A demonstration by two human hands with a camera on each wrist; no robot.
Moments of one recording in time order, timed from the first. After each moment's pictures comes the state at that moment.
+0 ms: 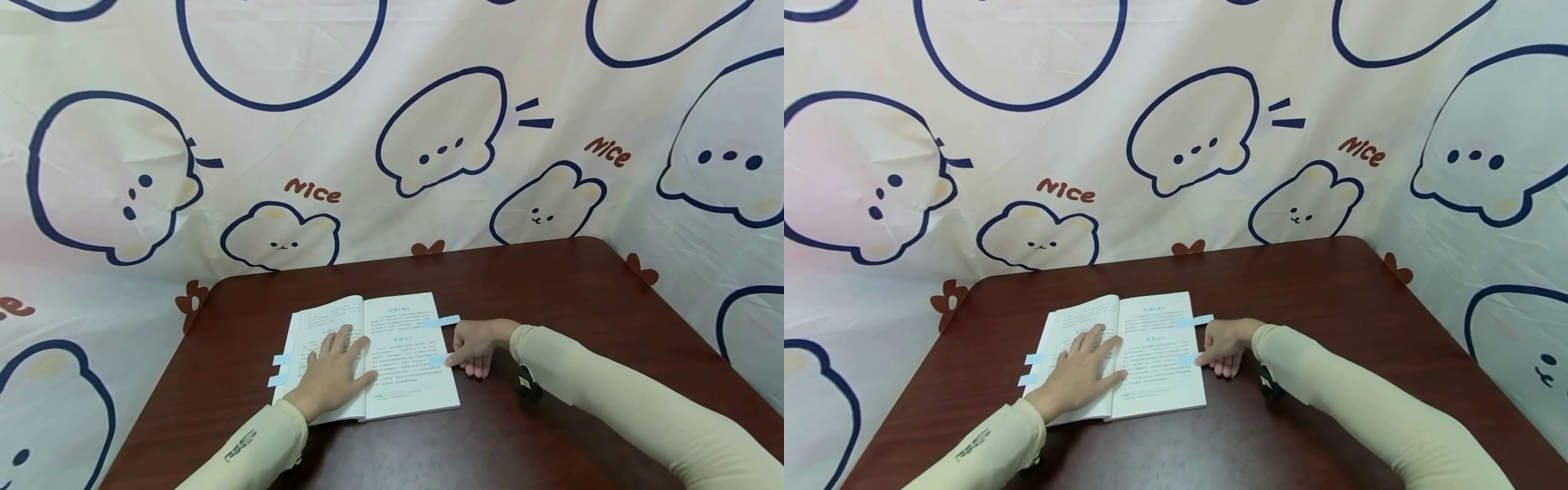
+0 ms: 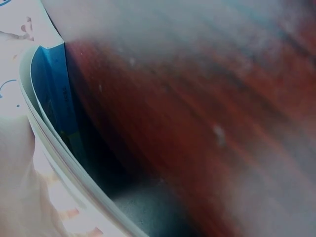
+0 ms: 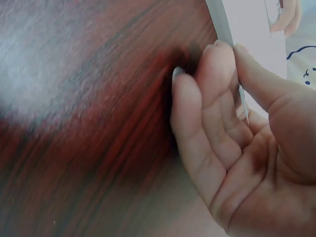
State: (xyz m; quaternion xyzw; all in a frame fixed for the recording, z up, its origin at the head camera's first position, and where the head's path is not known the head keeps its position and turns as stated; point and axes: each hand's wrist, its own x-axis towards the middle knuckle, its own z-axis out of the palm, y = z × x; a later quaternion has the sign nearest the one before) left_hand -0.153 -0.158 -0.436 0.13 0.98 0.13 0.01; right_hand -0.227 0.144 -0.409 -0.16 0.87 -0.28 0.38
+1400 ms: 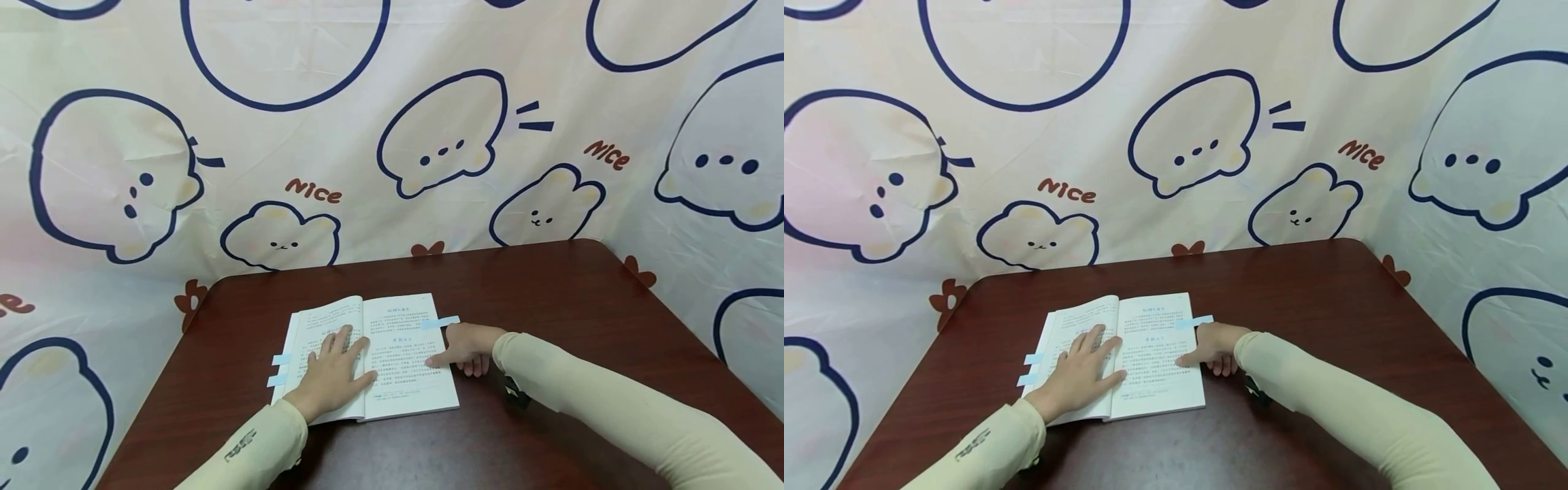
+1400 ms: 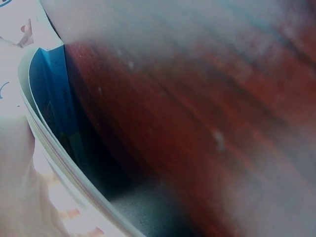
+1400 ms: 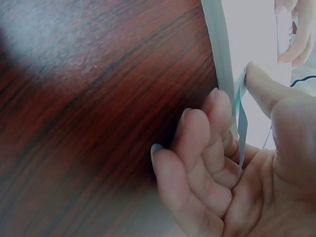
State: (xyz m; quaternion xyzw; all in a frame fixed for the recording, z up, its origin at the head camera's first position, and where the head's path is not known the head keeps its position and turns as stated) left_hand -0.152 -0.157 -0.436 0.13 0.98 0.13 0.01; right_hand -0.214 0.115 -0.408 -0.09 0.93 -0.17 0.30
